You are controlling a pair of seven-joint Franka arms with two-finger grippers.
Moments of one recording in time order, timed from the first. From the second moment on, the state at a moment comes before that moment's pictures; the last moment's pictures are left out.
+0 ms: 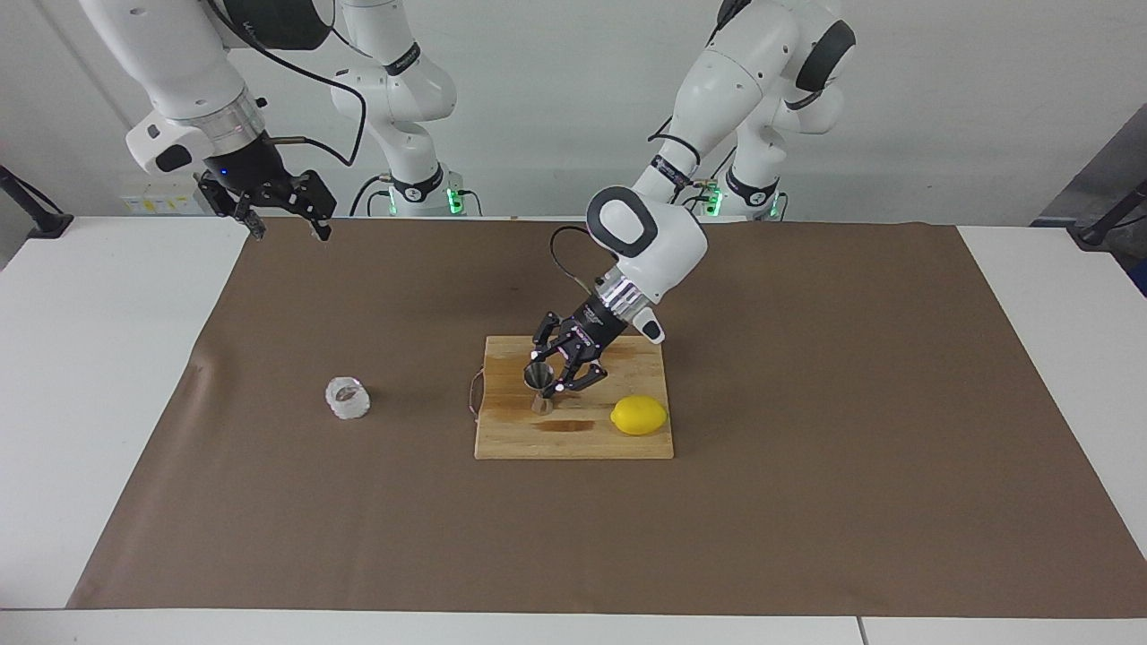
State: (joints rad) left arm -0.45 0.50 -0.39 -1.74 -1.68 3.03 -1.24; right arm 0.01 -0.07 -0.06 -1.66 0.04 1.56 0.04
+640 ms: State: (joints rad) left arm -0.45 0.48 -0.39 -1.73 -1.67 3.03 -1.24; right arm -0.01 -0.07 -0.06 -1.67 0.04 1.56 -0.17
